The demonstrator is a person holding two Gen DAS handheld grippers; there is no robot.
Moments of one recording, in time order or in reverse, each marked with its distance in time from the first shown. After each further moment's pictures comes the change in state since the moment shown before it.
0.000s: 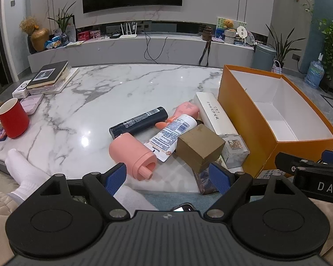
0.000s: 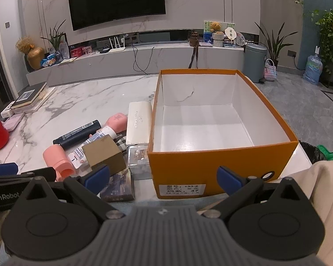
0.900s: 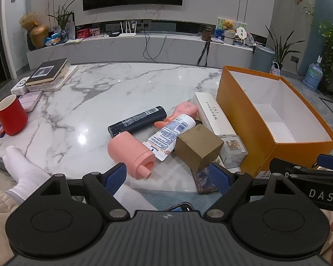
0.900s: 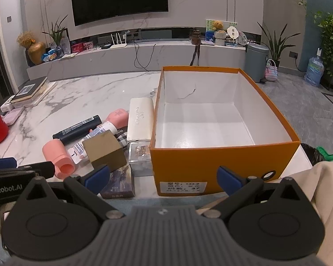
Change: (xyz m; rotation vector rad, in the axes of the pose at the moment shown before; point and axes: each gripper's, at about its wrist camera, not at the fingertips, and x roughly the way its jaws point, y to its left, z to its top) left arm 0.000 0.003 0.001 -0.023 0.011 -0.018; right arm 0.004 0.004 -0.002 -0.025 0.016 -0.005
